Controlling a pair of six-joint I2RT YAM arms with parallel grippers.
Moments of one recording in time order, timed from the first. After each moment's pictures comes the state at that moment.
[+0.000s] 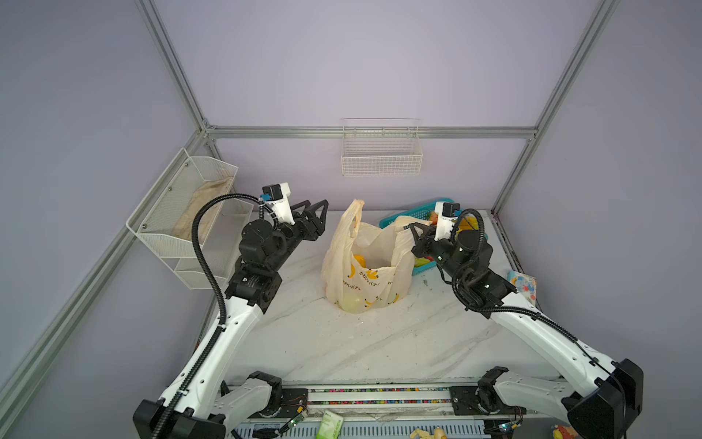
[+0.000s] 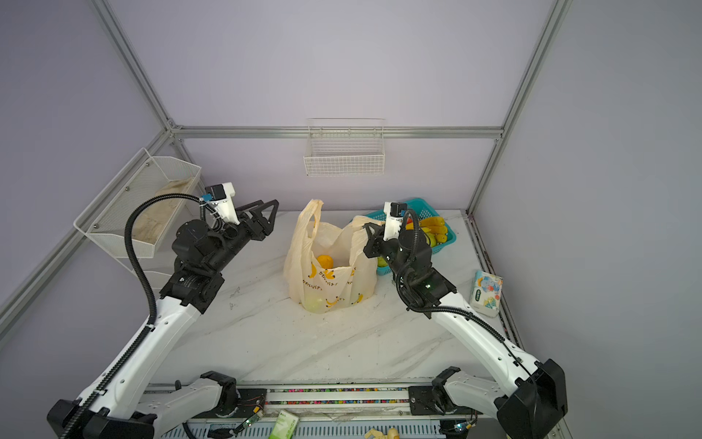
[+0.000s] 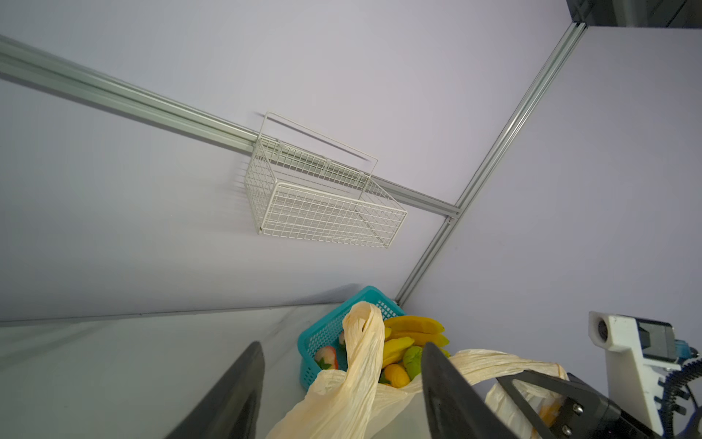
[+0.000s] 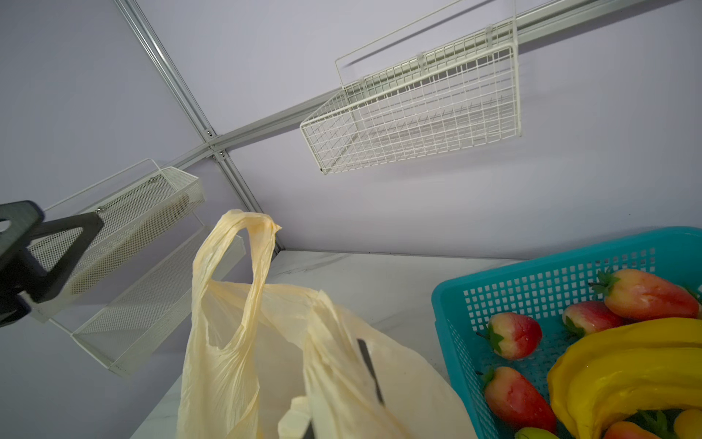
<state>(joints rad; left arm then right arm) -0.32 1.06 1.13 0.03 0.11 -0.40 0.58 1.16 1.01 0.11 0.05 0.38</state>
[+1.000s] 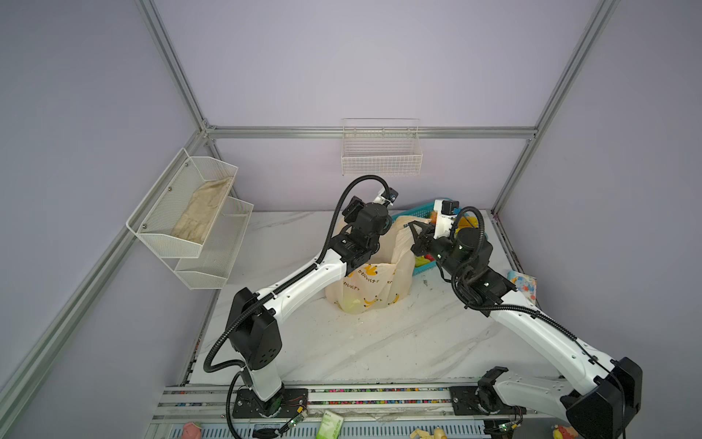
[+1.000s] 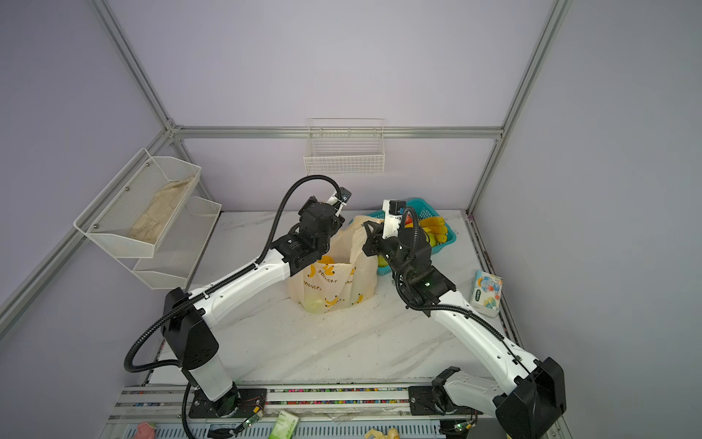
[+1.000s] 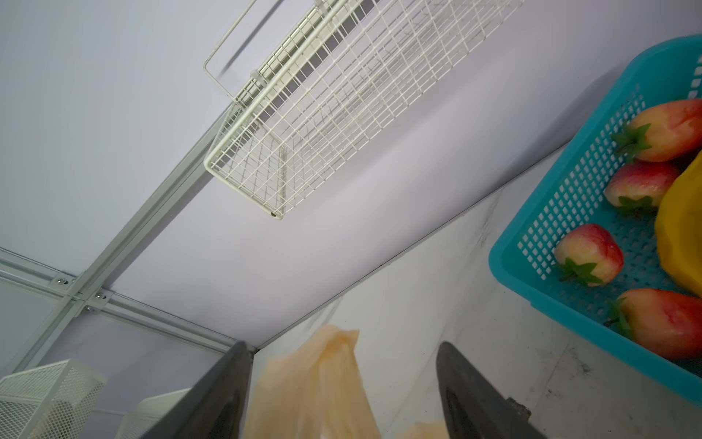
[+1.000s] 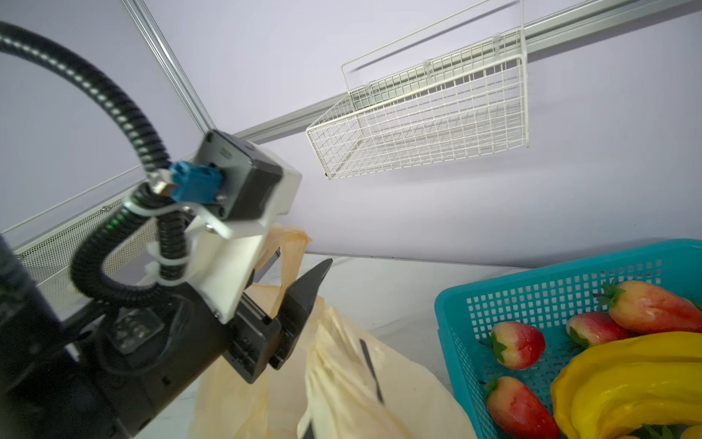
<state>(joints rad) -0.75 1.77 1.63 -0.13 -0.80 0.51 0.58 1.17 1.03 0.11 0.04 0.37</state>
